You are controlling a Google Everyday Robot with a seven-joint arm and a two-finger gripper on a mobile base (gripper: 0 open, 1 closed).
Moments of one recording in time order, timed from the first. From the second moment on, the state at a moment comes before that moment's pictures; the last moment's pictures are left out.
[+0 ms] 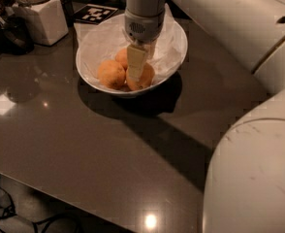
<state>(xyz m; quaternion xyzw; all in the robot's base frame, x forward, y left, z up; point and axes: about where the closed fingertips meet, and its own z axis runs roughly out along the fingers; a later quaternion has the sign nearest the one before) 0.617 -0.002 0.898 -0.56 0.83 -0.01 0.06</state>
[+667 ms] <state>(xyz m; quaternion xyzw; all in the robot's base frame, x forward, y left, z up) 0.615 -0.005 0.879 -0.56 0.82 -0.02 0.04</state>
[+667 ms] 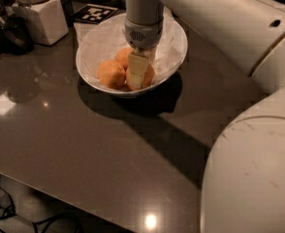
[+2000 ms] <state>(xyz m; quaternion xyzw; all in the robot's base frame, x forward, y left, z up) 0.616 -0.001 0.855 -0.58 0.81 -0.02 0.02</state>
